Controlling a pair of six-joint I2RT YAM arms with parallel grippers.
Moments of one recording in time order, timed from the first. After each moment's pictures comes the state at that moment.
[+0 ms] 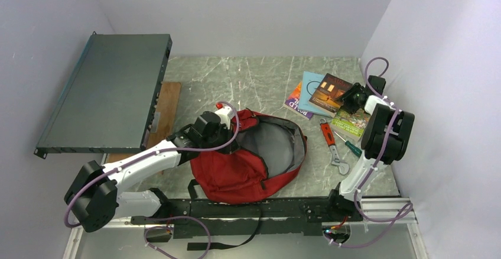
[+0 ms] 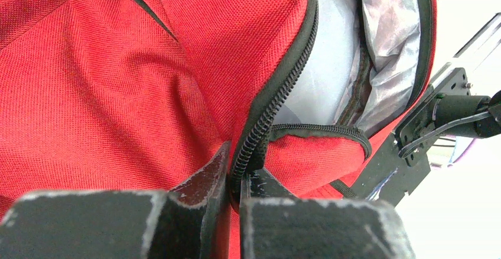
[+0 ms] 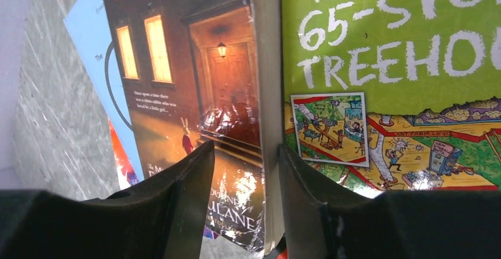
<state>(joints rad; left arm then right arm) -0.76 1.21 0.71 -0.16 0.17 -0.50 -0.37 1.87 1.17 -0.17 -0.31 0.58</state>
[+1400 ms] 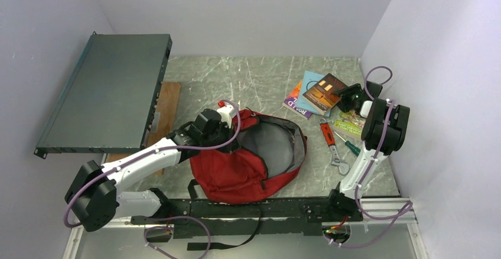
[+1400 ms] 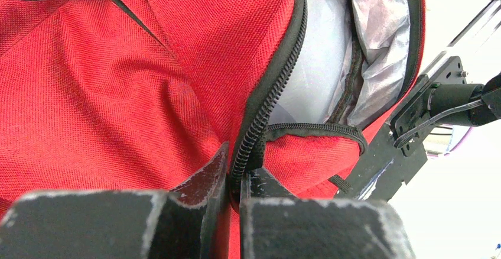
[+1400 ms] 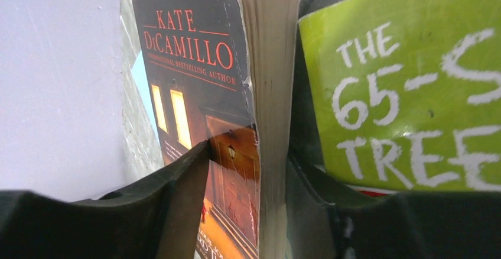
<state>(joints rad) -0.76 1.21 0.76 -0.21 0.20 -0.46 -0.38 2.01 1.12 0.20 -0.42 0.90</state>
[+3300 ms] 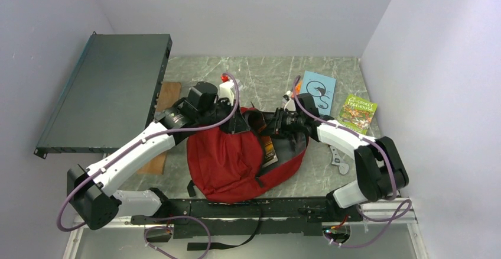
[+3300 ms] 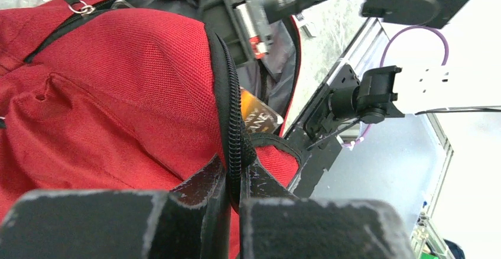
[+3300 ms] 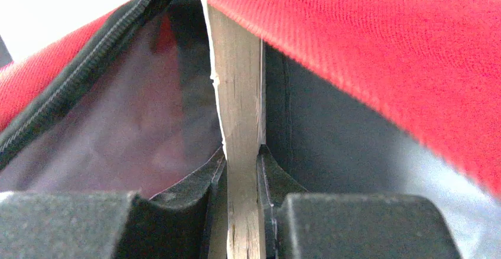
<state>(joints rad) -0.72 1.23 1.14 -0.43 0.40 -0.43 0.40 1.43 0.80 -0.13 -0.65 0.75</state>
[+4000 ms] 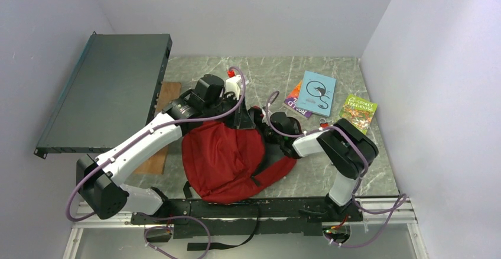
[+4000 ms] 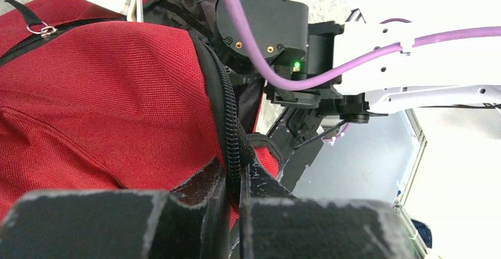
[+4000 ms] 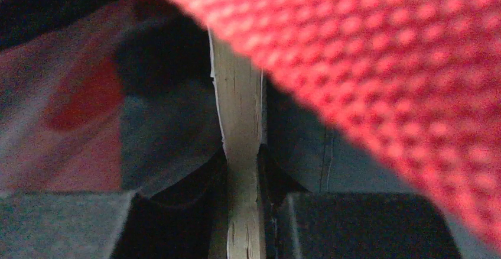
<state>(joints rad) -0.72 1.34 1.25 -0.48 0.47 -0.47 0.67 1.73 0.63 0.66 -0.48 1.07</state>
